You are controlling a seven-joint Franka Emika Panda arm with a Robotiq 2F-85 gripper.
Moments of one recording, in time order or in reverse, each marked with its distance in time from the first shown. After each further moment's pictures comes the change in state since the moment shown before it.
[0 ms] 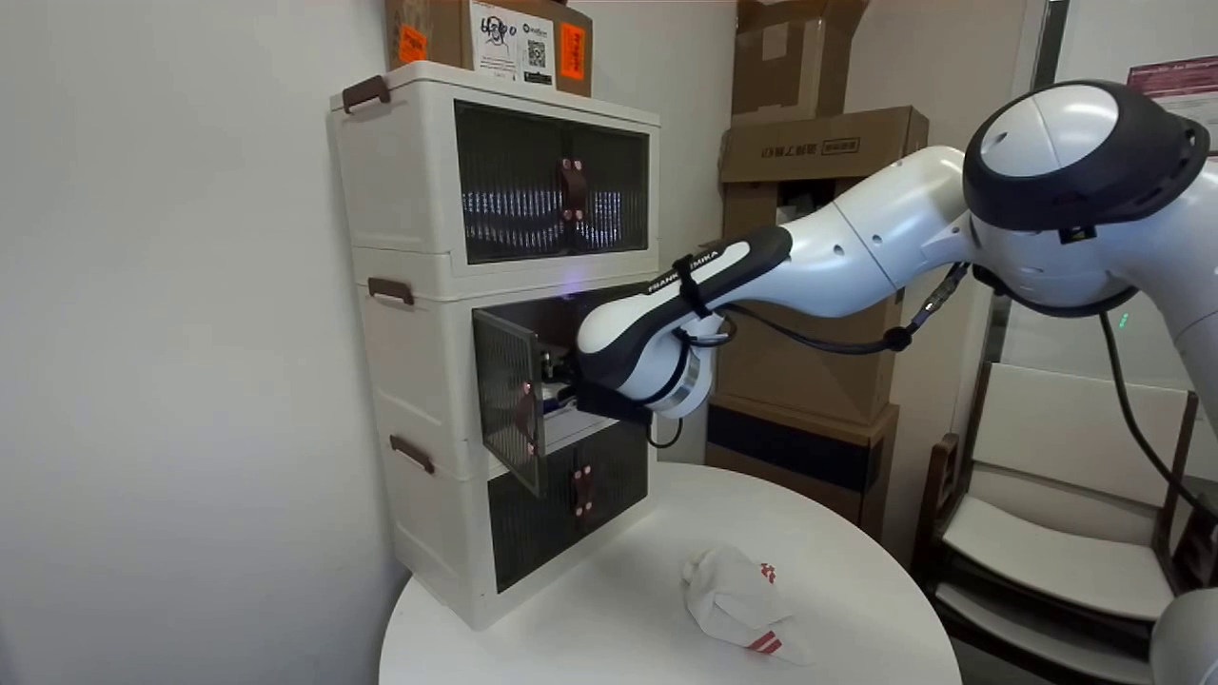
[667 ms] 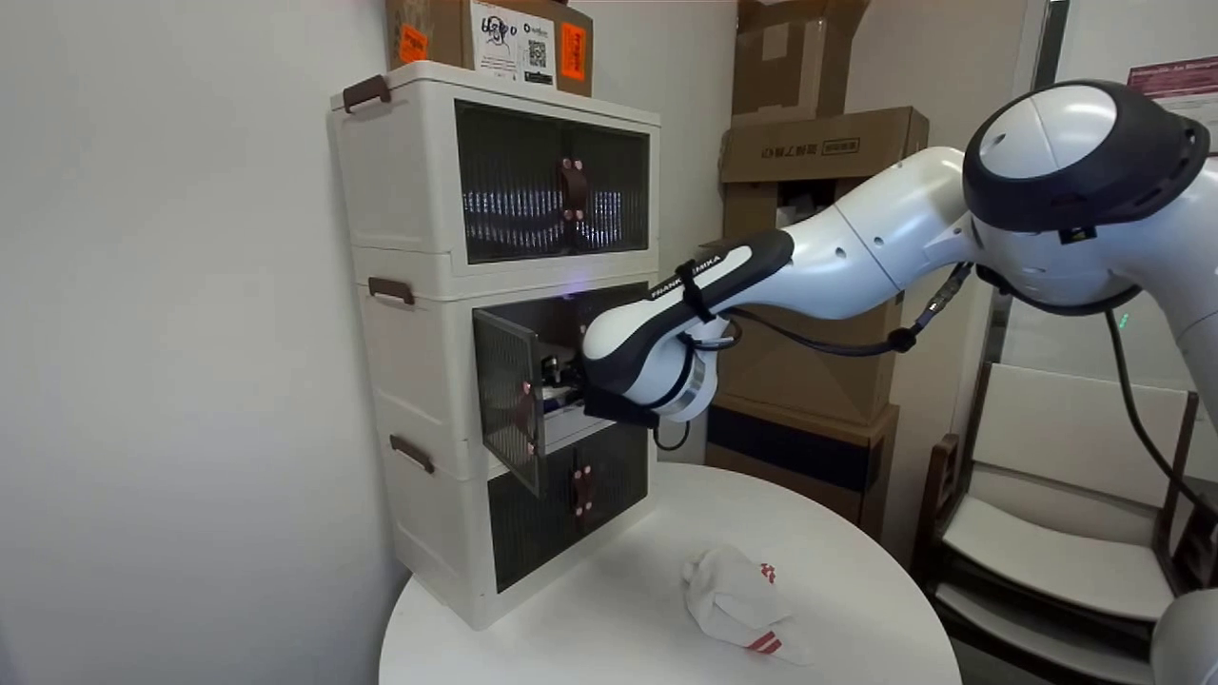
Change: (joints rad) arm 0.003 0.009 -0.026 -0.011 0.000 0.007 0.000
